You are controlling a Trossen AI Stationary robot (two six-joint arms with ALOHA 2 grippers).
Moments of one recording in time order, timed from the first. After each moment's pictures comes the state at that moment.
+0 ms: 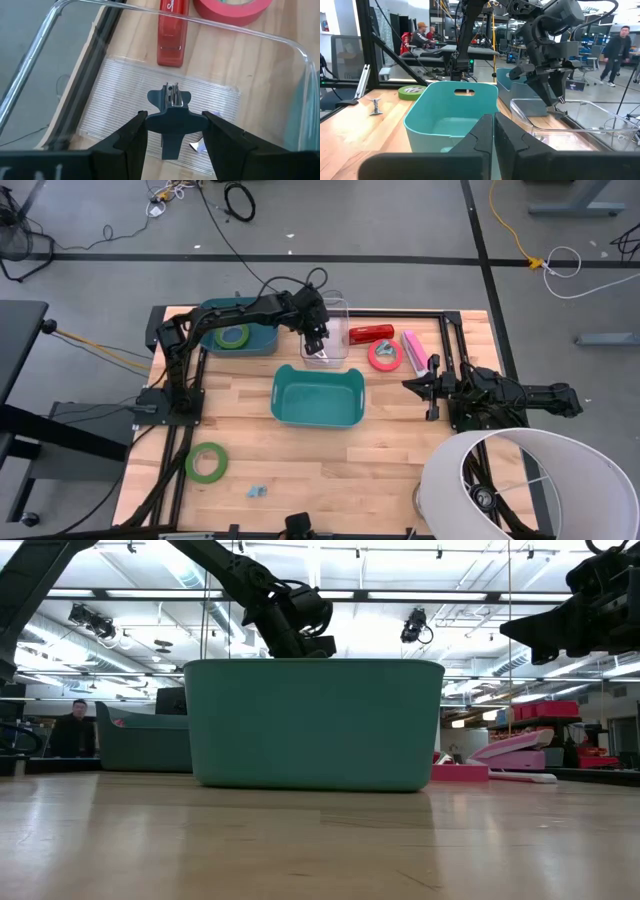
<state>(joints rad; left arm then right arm) 0.50 1.91 1.50 -0.52 0.04 0.22 -0.01 0.00 0.02 0.03 0.09 -0.09</state>
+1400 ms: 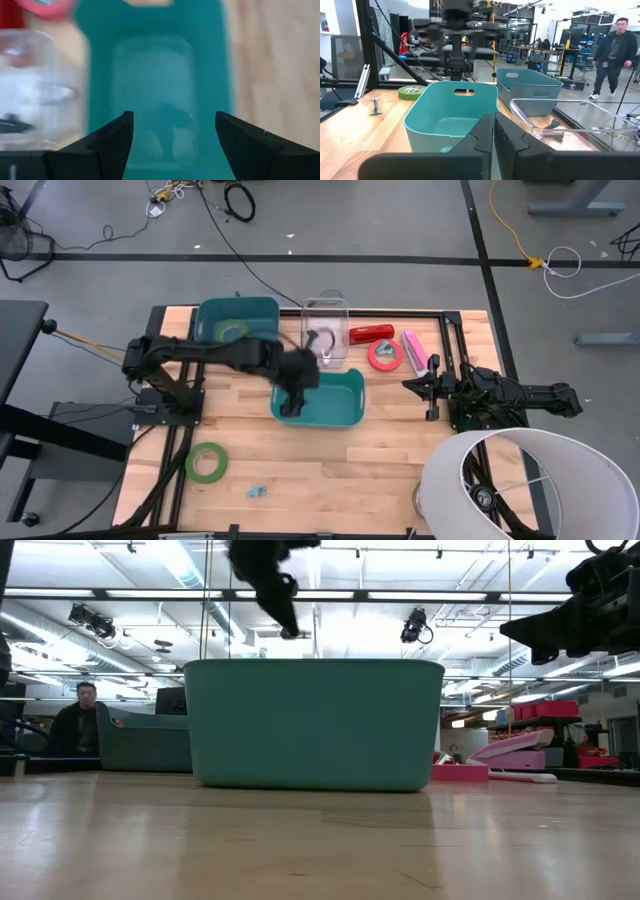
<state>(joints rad) -0.02 1.64 1.50 -0.92 0.00 0.08 -0.01 0.00 0.02 0.03 0.09 -0.09</state>
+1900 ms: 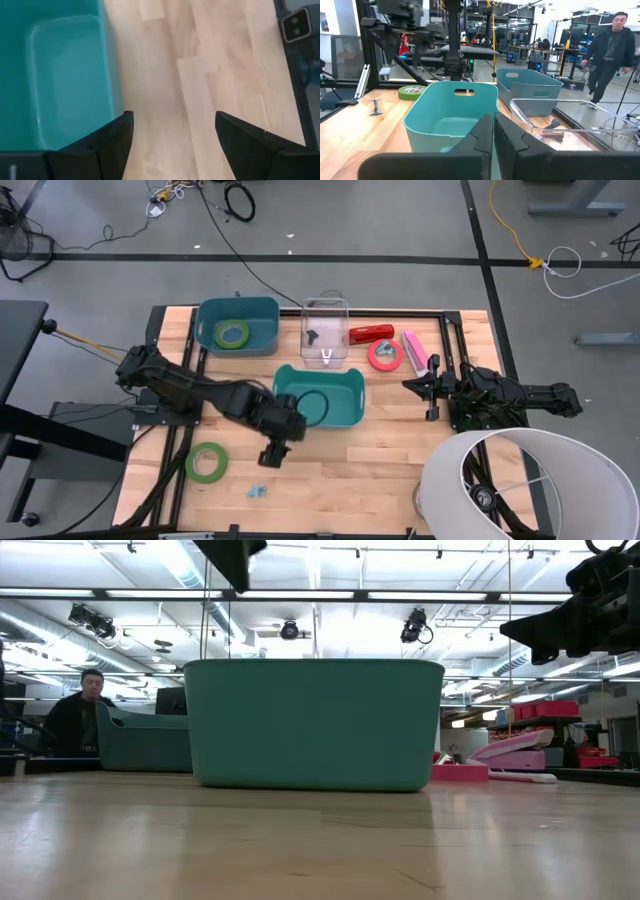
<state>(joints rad) -0.36 1.64 1.50 -0.98 -0.07 -0.15 -0.01 0.00 0.02 0.03 0.09 -0.09</state>
